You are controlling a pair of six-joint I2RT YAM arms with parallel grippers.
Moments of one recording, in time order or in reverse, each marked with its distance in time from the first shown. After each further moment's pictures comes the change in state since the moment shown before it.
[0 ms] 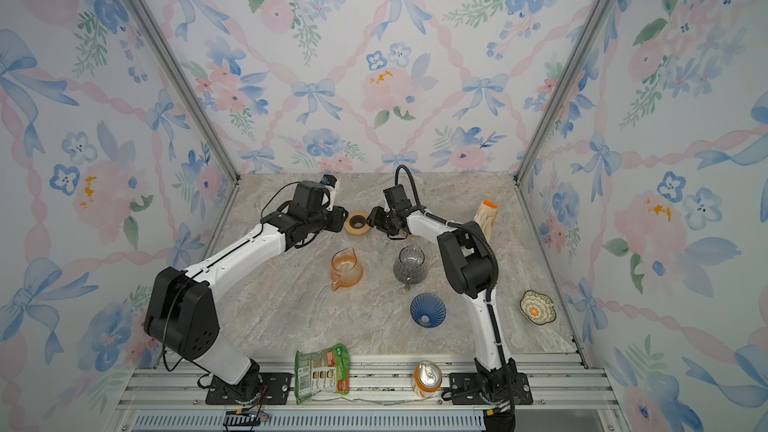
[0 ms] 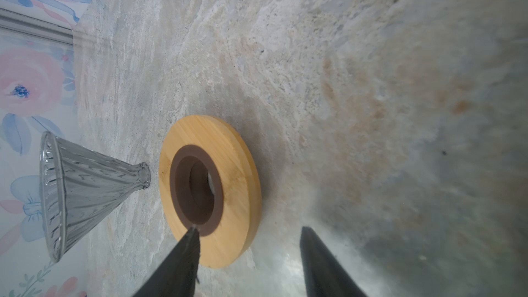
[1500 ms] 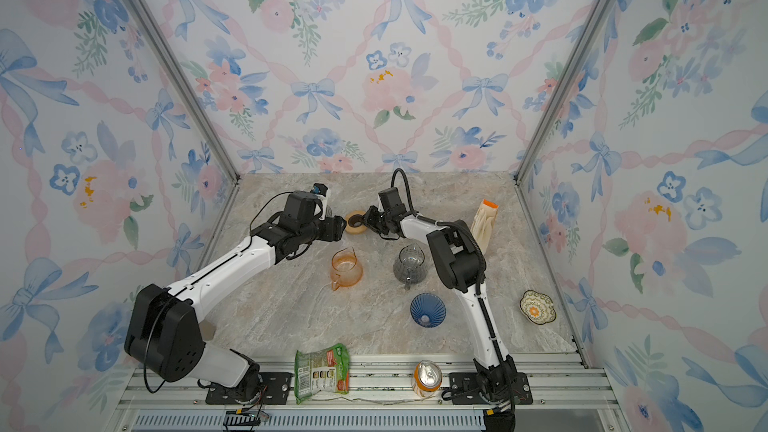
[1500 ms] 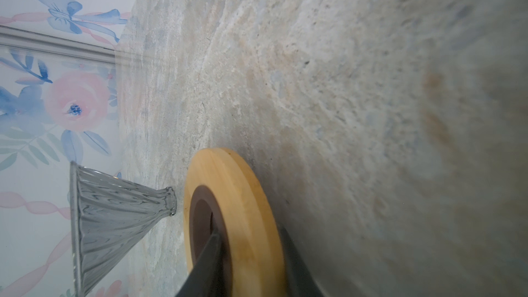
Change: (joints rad) left arm 0.000 -0.111 -0.118 0.000 -0.014 -0.049; right arm 0.013 0.120 0.053 0.212 -0.090 0.138
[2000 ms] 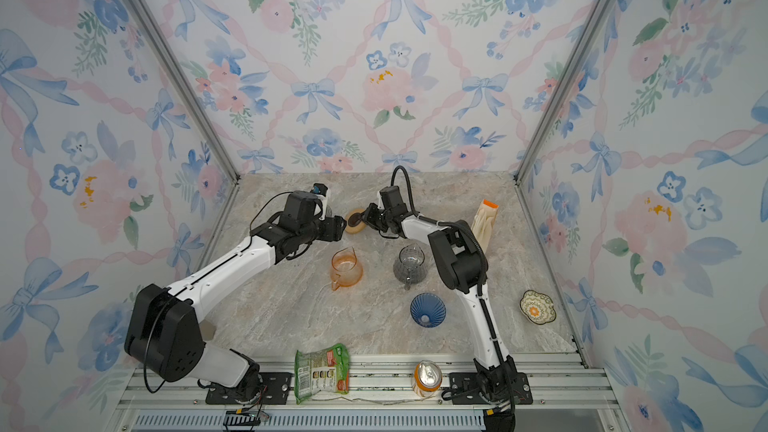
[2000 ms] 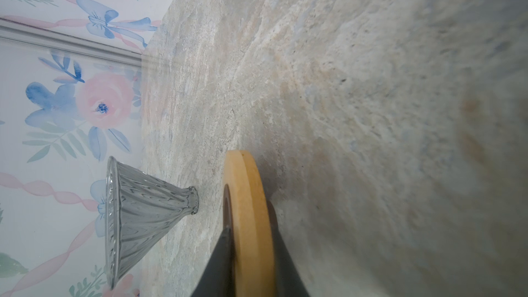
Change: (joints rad) left arm 0.000 0.000 0.000 0.000 0.000 0.000; right arm -0.010 -0.030 -0.038 0.074 -0.018 0.006
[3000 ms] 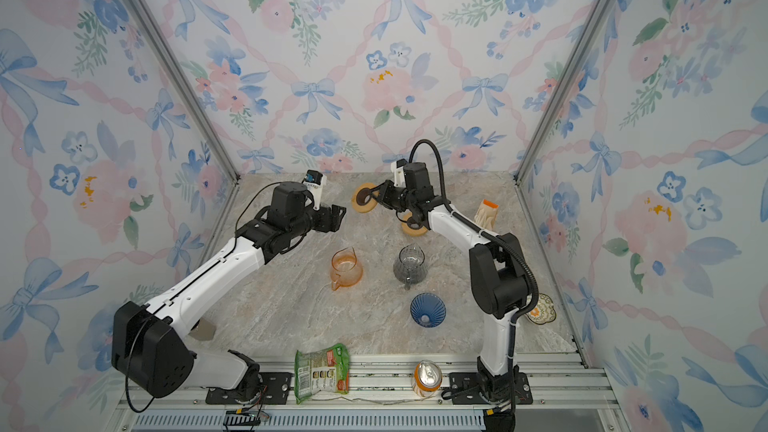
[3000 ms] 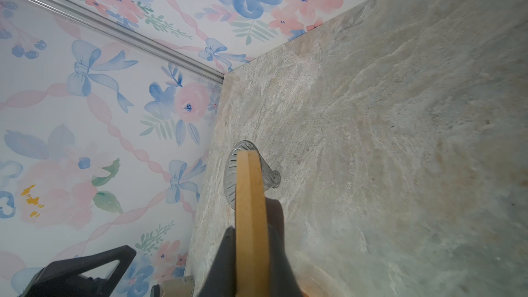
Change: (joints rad) left arm 0.000 -0.108 0.064 -0.002 0.007 0.074; right arm -0.065 -0.416 -0.146 -0.079 -0.108 -0.090
